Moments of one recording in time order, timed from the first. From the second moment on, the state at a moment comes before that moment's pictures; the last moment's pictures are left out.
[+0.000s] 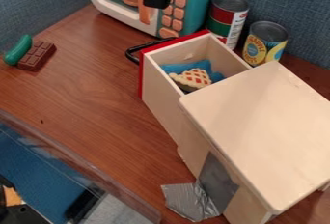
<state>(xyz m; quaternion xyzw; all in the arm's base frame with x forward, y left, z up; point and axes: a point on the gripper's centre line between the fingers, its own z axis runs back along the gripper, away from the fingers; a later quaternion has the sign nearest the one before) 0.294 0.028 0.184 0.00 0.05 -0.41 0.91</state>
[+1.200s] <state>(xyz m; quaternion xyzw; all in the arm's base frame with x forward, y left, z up) 0.304 -0.026 0.108 0.16 -0.02 -0.44 0.88</state>
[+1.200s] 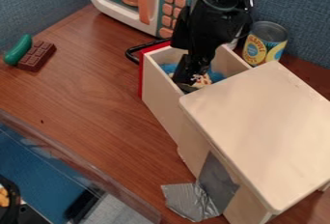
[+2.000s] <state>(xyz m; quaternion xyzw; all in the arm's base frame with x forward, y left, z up) 0.320 -0.027 0.099 0.13 -0.06 -0.43 0.89</state>
